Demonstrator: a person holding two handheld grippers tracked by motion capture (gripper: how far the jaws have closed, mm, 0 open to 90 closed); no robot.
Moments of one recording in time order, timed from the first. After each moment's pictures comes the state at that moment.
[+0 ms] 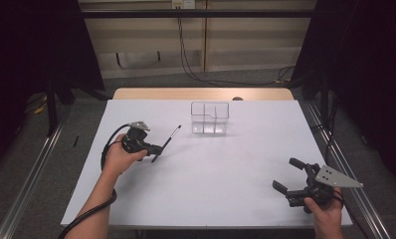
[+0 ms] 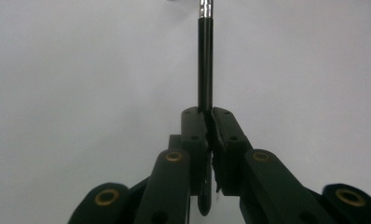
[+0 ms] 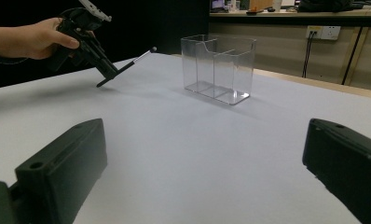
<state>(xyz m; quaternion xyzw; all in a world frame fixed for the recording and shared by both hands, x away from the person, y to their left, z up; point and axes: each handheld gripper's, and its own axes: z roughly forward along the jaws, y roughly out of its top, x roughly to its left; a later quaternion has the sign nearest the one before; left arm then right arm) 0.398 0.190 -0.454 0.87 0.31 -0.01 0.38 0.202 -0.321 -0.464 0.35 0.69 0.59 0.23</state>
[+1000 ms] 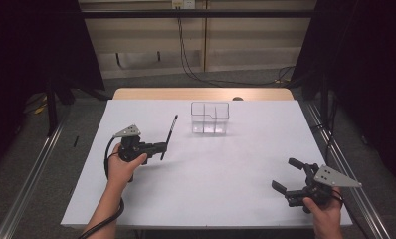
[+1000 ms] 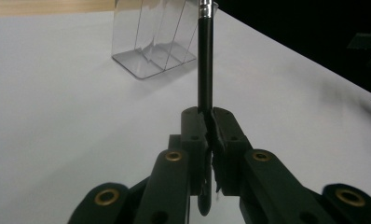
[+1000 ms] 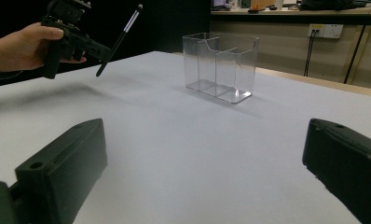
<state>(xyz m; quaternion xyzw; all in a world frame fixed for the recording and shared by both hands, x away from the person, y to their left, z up) 0.366 0.192 -0.456 0.78 0.31 0.01 0.54 0.203 -0.319 -0.464 0.35 0.69 0.59 0.23</state>
